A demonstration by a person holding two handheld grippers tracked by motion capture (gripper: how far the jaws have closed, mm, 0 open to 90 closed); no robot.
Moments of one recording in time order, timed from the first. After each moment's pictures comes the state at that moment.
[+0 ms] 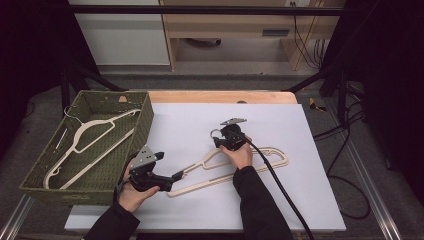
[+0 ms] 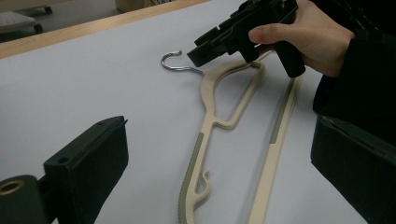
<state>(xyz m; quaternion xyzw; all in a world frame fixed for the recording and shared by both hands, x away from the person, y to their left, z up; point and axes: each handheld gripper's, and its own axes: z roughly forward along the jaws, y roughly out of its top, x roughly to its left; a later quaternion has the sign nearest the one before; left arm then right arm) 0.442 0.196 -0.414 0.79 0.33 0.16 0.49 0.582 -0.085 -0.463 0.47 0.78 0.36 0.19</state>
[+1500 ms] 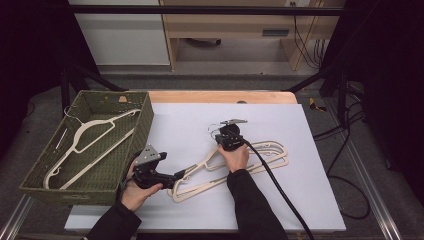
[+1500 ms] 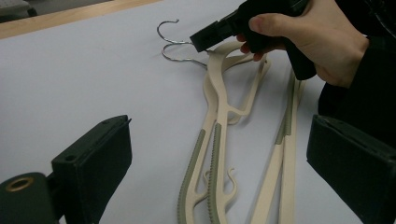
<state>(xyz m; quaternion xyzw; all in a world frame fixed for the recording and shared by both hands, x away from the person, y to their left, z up) 0.453 0.189 -0.419 0.80 0.34 0.15 0.47 0.575 -0.075 -0.458 0.53 0.74 0.39 0.16</state>
